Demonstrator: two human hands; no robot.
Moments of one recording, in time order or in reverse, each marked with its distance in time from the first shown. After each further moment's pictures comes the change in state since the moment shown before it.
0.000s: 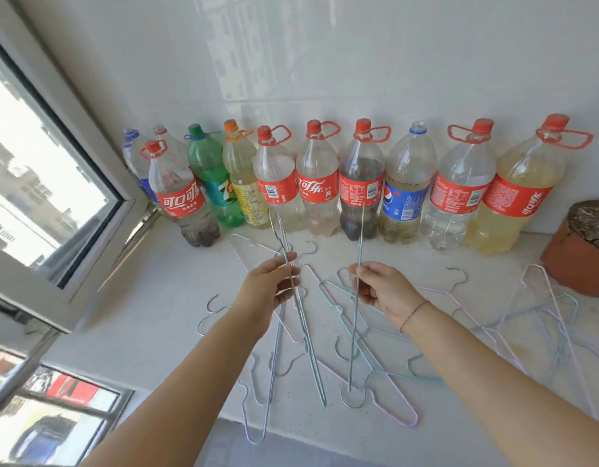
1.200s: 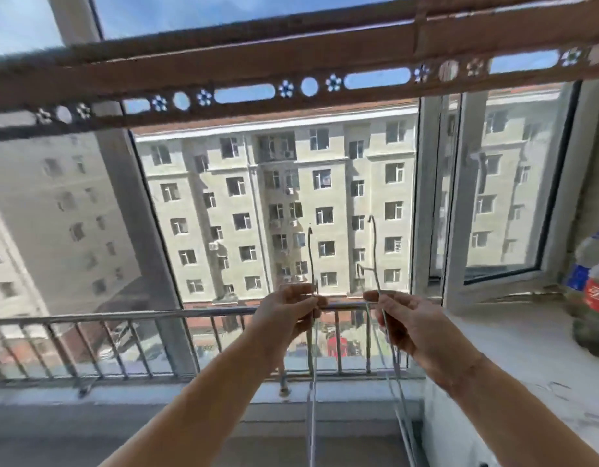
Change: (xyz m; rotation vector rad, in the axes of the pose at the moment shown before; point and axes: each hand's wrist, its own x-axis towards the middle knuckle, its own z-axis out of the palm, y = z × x) left_hand -0.540 -0.030 -0.070 -0.292 1.135 0.519; right_hand -0.388 -0.048 0.202 -0.152 -1.363 -0.084
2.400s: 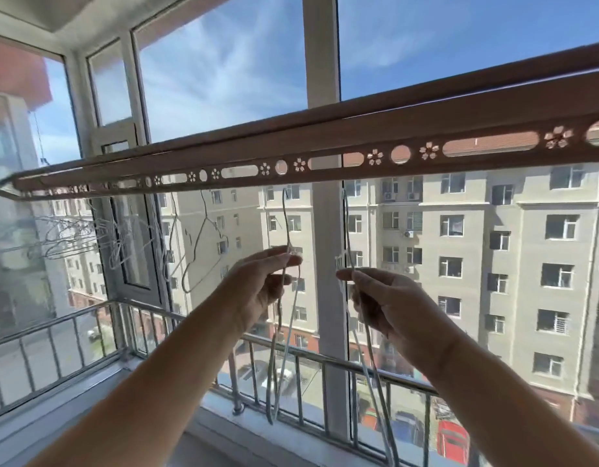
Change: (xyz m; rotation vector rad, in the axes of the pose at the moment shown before) left_hand -0.048 0.218 -0.442 0.007 0.452 0.275; right_hand 0.094 -0.006 0.498 0.068 -0.574 -0.151
